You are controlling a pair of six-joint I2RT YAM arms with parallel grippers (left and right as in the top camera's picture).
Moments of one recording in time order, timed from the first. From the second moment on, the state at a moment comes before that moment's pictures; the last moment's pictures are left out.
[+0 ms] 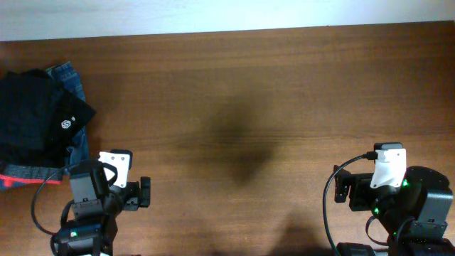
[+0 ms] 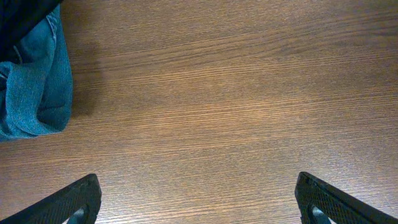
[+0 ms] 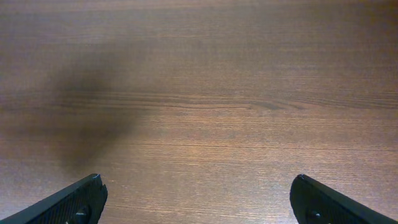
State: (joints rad) left arm 0.13 0.76 0.64 -0.80 0.07 0.22; right arm -0.15 0.58 0.93 -1.07 -0.16 -0.08
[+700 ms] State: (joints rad) left arm 0.13 0.77 0.64 -0.80 0.07 0.22; right arm -0.03 0.06 0.57 -0.80 -0.16 -0.08
